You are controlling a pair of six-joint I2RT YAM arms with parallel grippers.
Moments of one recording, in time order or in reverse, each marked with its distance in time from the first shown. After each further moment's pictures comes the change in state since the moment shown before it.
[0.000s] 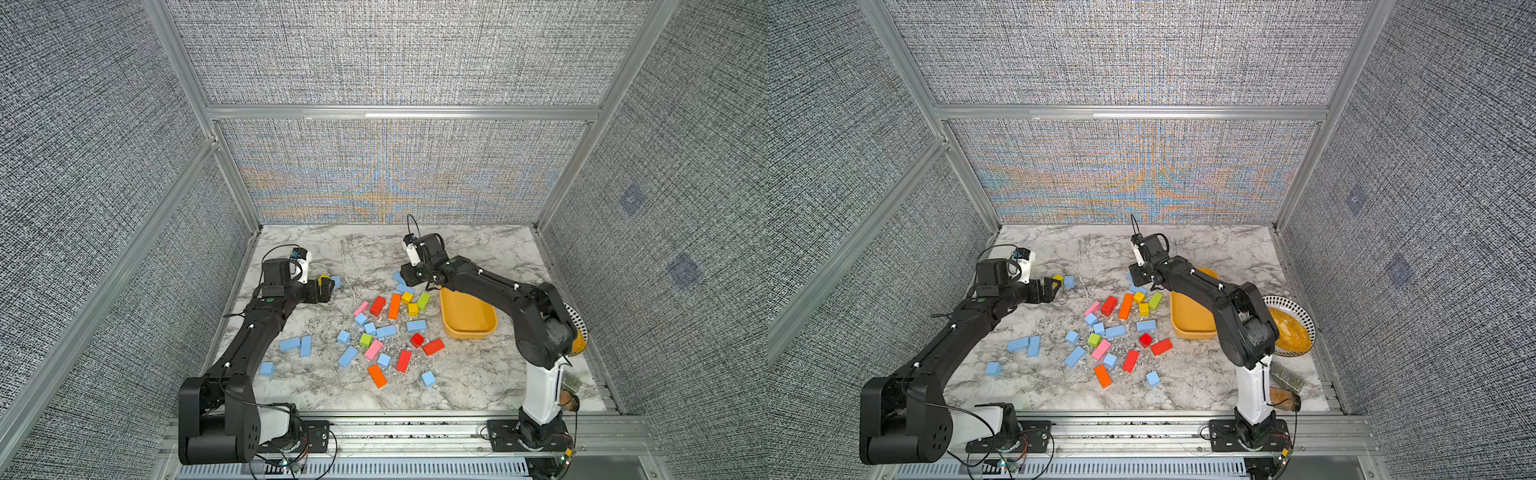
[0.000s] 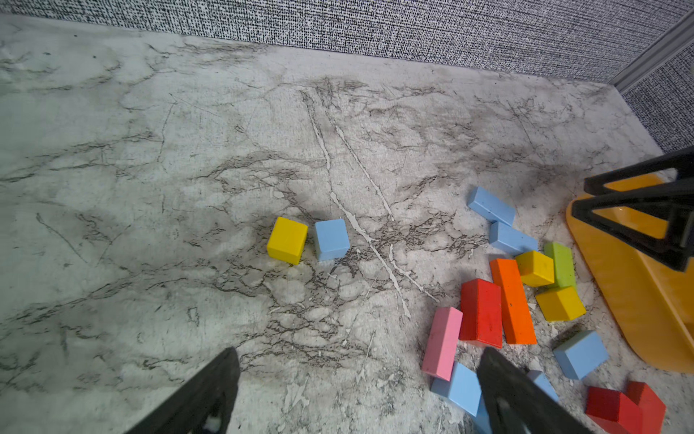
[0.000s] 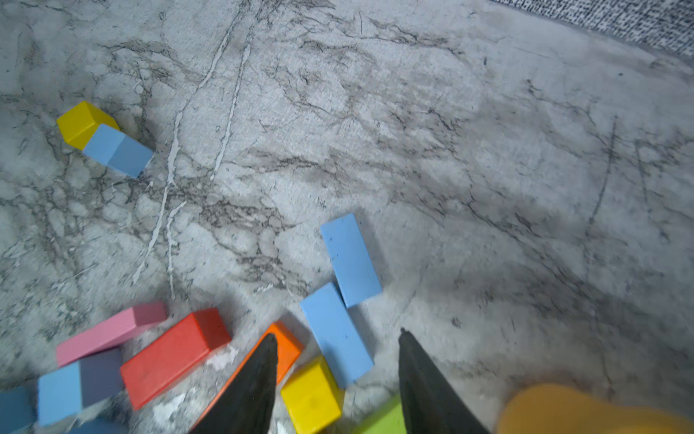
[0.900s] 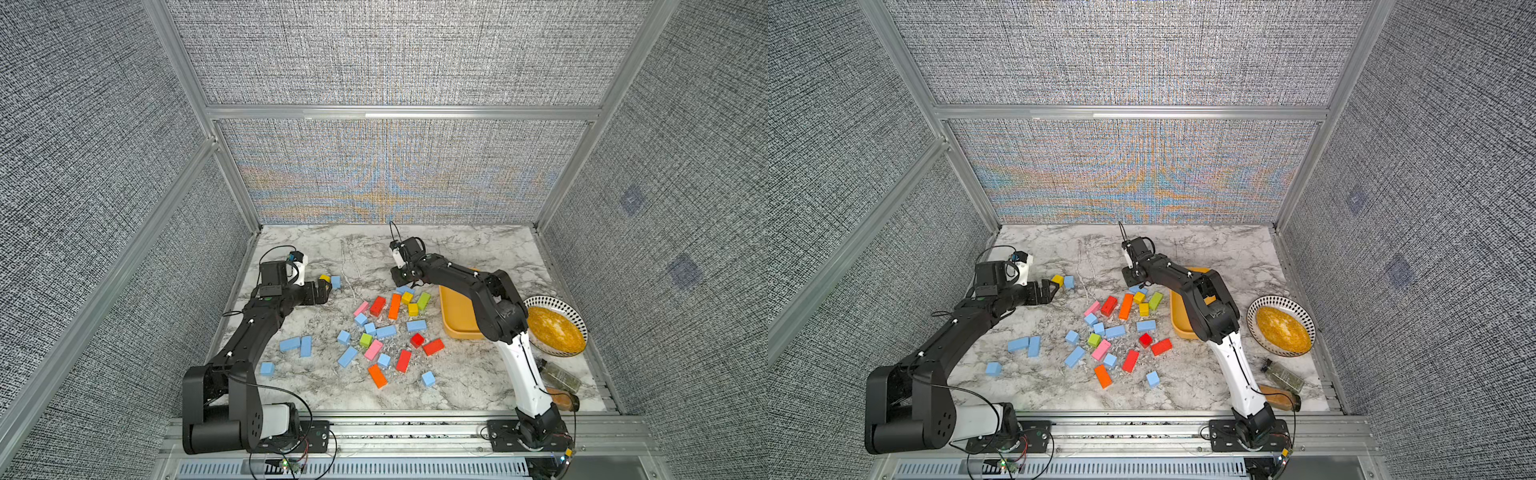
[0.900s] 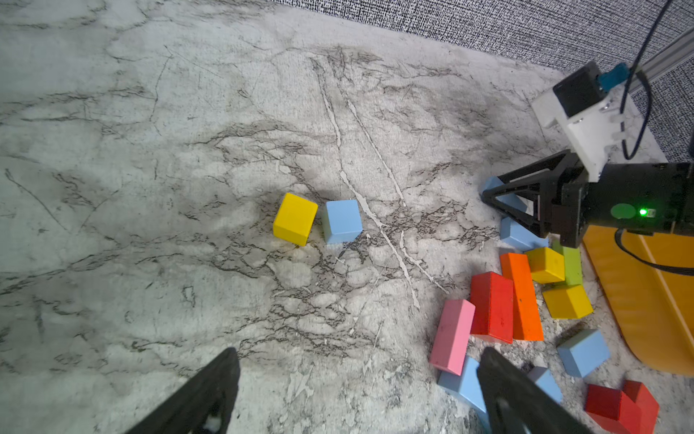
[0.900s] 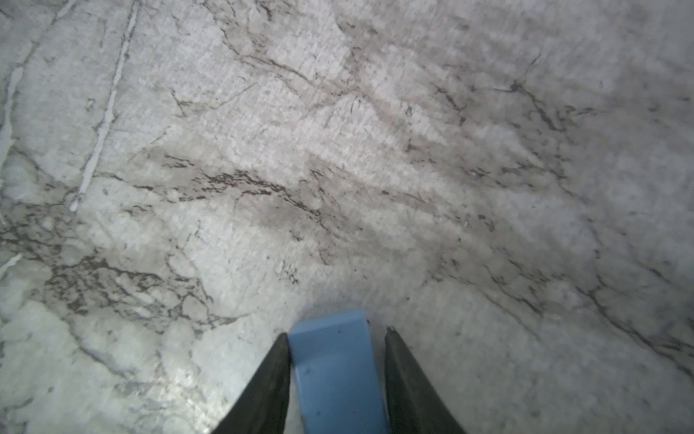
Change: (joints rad) left arm 0.037 0.056 -0.007 -0.001 0.045 -0.017; right arm -0.004 0.340 0.272 -0.055 0.000 -0.033
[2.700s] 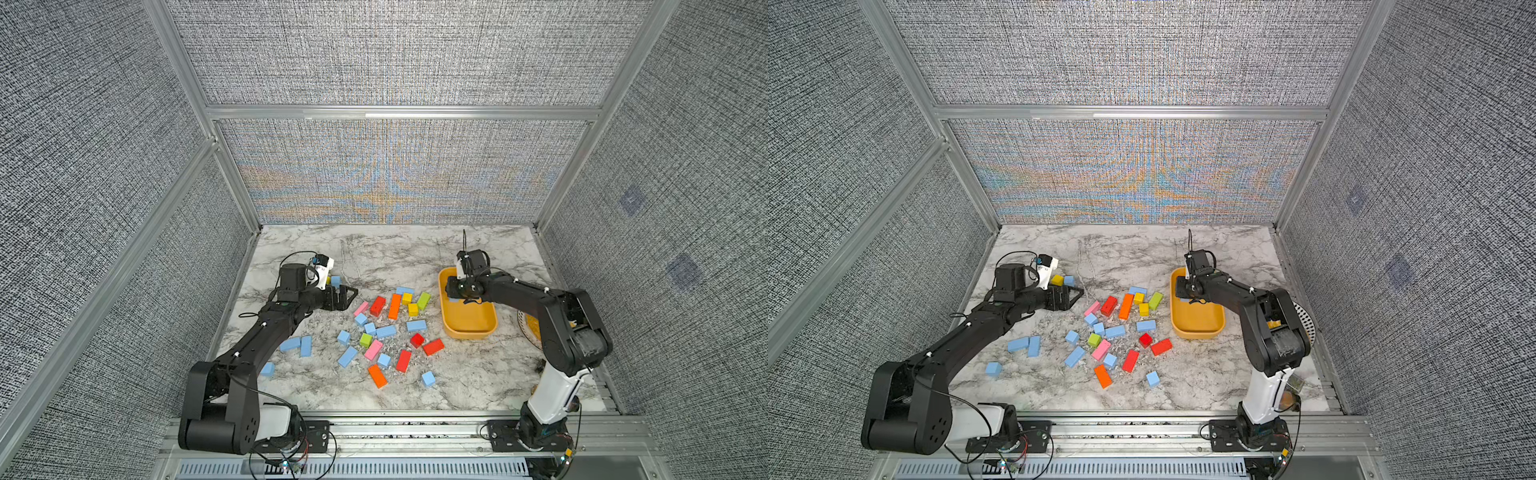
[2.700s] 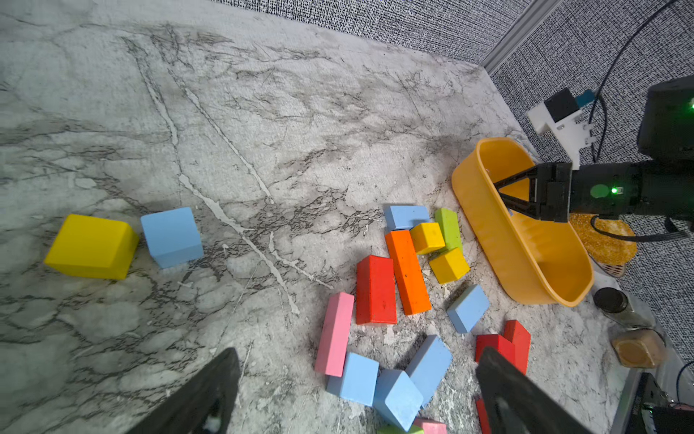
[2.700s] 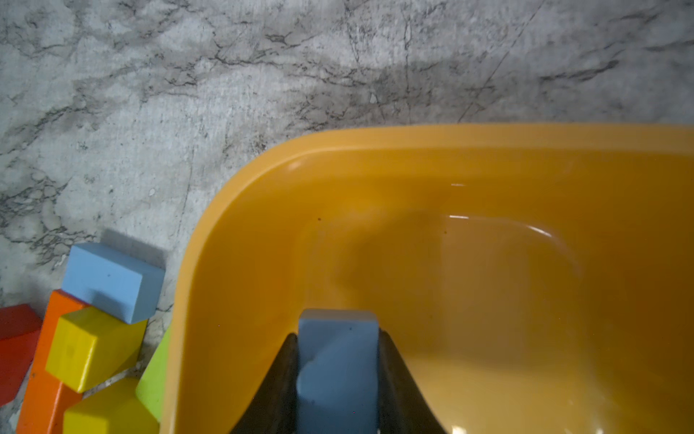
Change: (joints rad) left arm -0.157 -0.003 -0.059 0.129 0.179 -0.068; right arm -0.262 -0.531 -0.697 0.139 -0.055 0.246
